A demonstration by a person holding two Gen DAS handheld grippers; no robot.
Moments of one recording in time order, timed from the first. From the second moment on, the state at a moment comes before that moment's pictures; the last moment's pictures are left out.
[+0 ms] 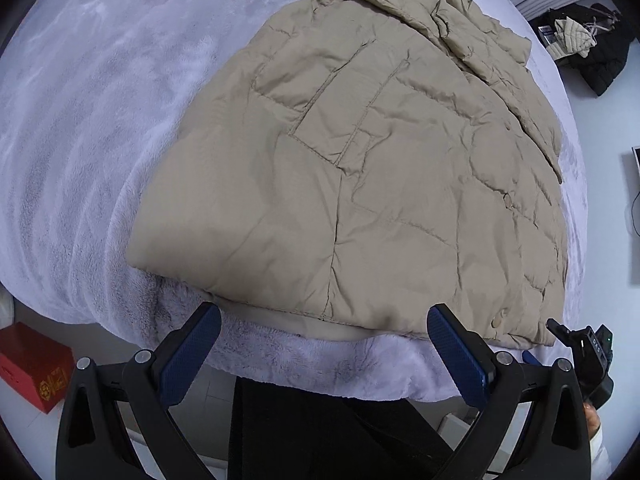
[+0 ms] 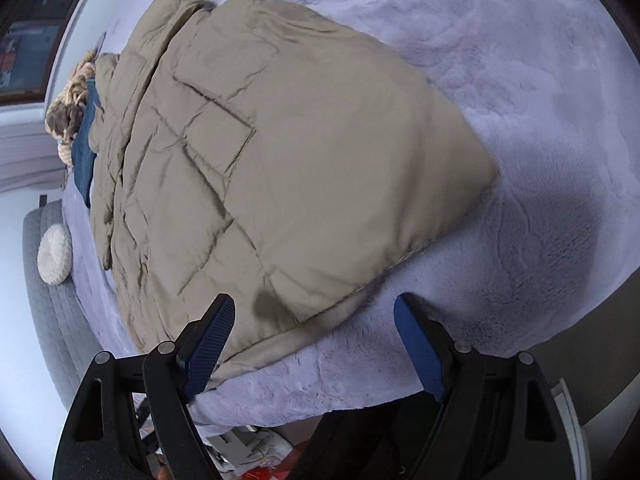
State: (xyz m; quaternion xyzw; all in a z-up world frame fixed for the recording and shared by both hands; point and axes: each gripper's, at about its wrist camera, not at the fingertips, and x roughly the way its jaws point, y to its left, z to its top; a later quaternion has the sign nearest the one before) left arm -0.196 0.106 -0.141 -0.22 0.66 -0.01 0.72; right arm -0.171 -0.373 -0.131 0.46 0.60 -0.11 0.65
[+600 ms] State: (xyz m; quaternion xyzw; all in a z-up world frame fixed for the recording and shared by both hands) left arm -0.198 0.142 -0.177 -0.37 0.63 -0.01 0.69; right arm -0.156 -0.371 -0.132 0.56 0.50 -0.07 0.66
